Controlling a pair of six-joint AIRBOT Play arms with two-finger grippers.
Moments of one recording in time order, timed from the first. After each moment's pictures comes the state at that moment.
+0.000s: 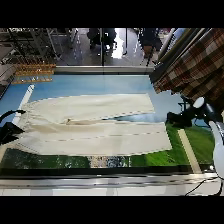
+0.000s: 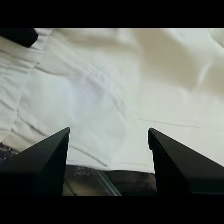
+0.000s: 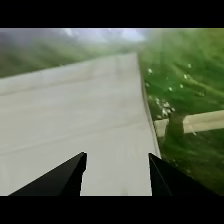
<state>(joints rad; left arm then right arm) 0.77 -1.66 1.39 1.01 -1.42 -1.21 -0.35 -1.56 1.32 -1.27 1.28 1.46</state>
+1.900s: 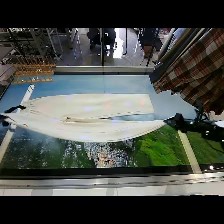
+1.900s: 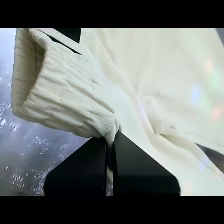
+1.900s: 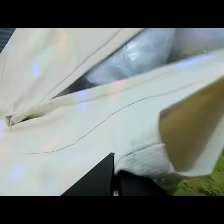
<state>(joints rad) 0.85 -1.49 1.44 0.72 -1.32 -1.23 -0.51 -1.22 0.96 -0.54 1.21 1.05</state>
